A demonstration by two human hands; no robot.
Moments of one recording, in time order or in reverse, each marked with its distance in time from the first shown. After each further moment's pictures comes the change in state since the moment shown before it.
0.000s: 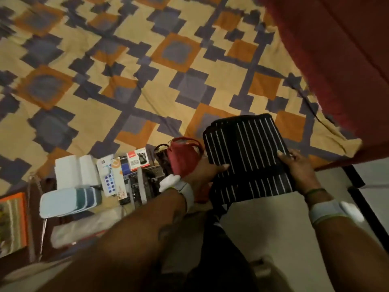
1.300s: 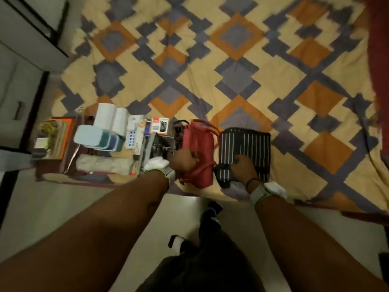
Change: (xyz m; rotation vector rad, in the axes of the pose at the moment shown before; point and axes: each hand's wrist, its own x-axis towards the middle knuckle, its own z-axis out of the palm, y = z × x) left_hand -0.010 -0.041 -0.031 0.743 0.398 -0.087; right_hand 0.078 0.079 0.127 -0.808 -0.491 -0.038
